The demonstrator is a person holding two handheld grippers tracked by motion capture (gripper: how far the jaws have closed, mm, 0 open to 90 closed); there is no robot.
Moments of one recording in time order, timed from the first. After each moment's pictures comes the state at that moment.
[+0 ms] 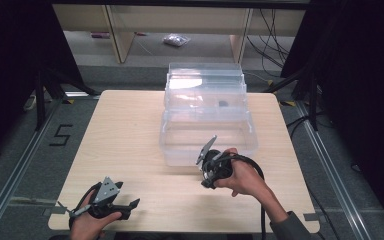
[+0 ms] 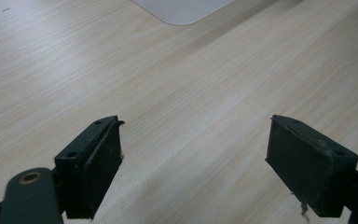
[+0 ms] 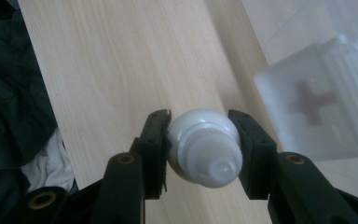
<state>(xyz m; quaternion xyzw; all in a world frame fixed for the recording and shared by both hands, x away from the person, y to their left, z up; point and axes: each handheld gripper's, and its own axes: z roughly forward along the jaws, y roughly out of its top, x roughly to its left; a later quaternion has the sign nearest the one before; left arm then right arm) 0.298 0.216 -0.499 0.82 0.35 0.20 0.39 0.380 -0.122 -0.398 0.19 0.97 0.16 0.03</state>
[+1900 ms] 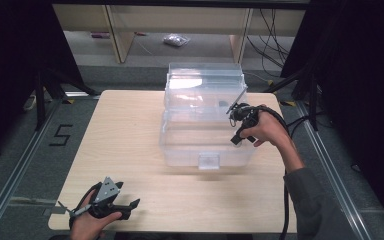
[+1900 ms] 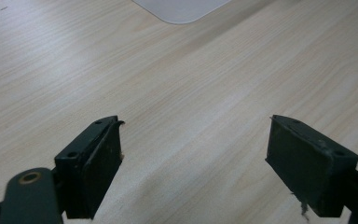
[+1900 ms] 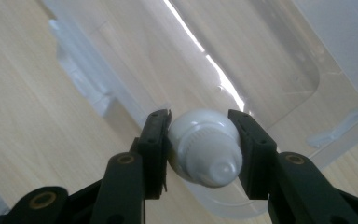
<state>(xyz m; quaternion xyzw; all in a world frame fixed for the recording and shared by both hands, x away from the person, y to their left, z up) 0.297 0.215 -0.500 0.82 0.36 0.20 0.40 0.494 -0.197 -0.350 0.32 0.94 0.11 0.05</state>
